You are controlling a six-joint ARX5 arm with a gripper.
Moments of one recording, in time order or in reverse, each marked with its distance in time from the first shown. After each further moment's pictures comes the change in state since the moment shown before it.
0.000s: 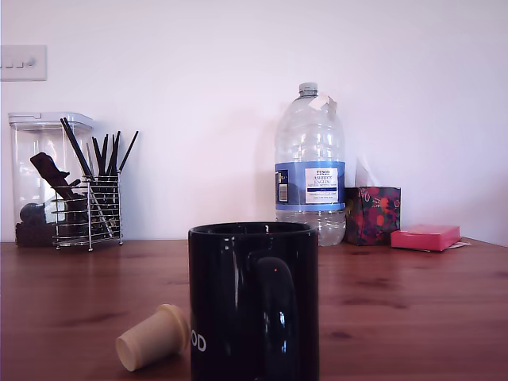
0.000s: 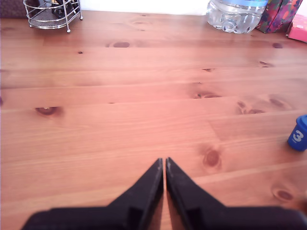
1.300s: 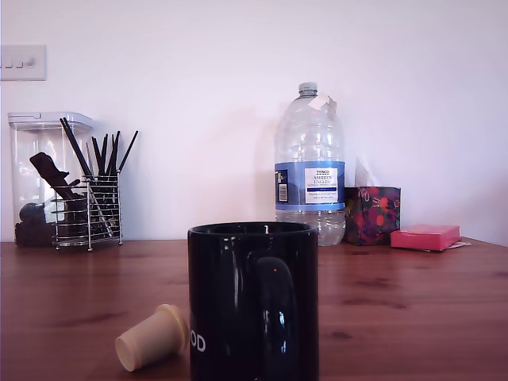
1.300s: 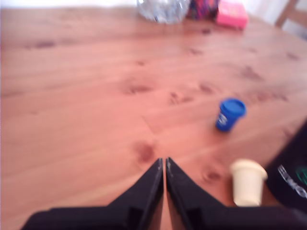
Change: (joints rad) arm -0.147 0.155 0.075 0.022 0.126 0.041
